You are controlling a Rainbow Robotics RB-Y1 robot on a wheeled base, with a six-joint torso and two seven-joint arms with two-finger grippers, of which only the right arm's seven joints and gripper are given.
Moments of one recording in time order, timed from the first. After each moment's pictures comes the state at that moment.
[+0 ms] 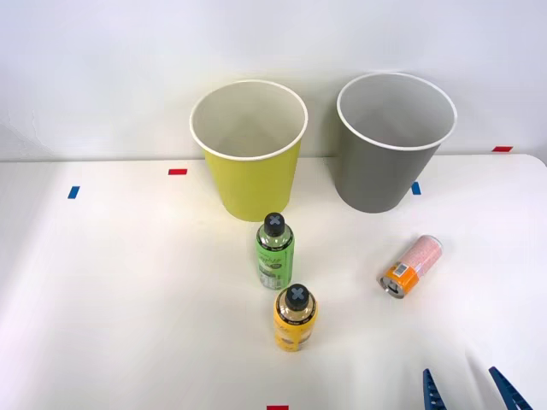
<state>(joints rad) 0.89 -0.17 0.08 -1.76 0.25 -0.72 1.05</state>
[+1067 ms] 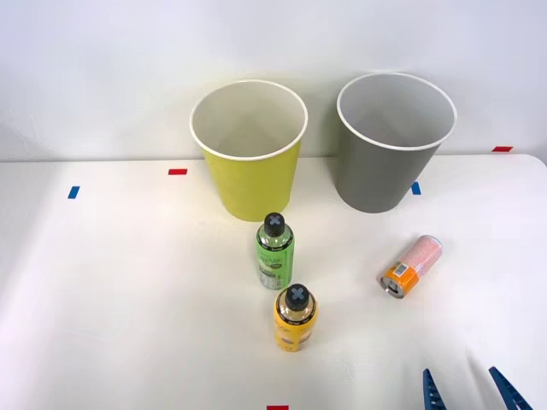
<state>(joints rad) 0.89 -0.17 0.08 -1.76 0.25 -0.72 1.05</state>
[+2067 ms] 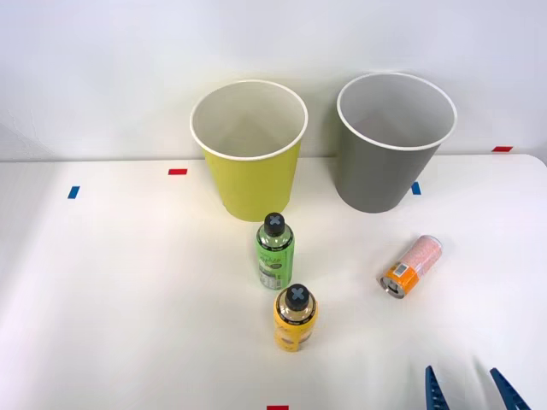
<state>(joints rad) 0.85 -0.15 0.06 -1.72 0.22 -0.70 1.05</state>
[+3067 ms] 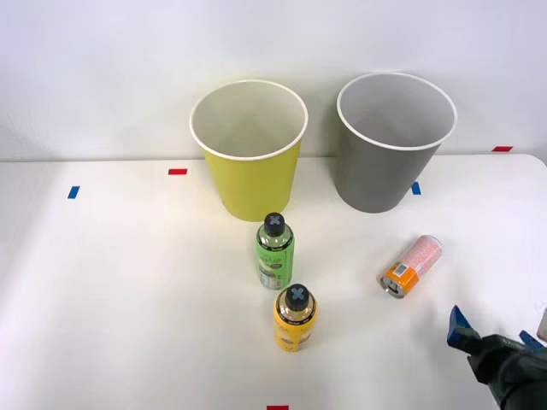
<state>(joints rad) 0.71 -0.21 0.08 -2.39 0.13 0.67 0.95</state>
